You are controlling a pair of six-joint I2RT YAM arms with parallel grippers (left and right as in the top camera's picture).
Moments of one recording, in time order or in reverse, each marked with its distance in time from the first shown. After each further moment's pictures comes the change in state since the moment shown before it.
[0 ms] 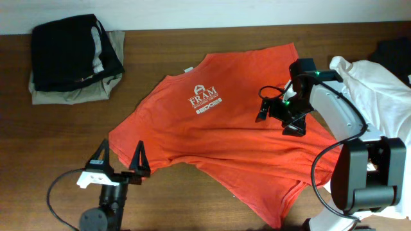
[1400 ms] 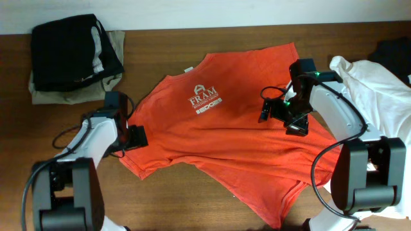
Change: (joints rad) left arm -0.004 1.728 0.977 -0.900 -0.300 0.063; right arm 0.000 0.000 -0.010 0.017 0.062 -0.004
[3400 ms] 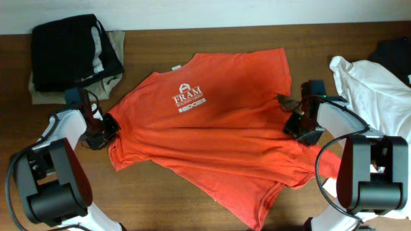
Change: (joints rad) left arm 0.265 0.144 0.127 0.047 0.339 -0.091; right arm -0.110 0.003 -0.285 0.363 0.251 0.181
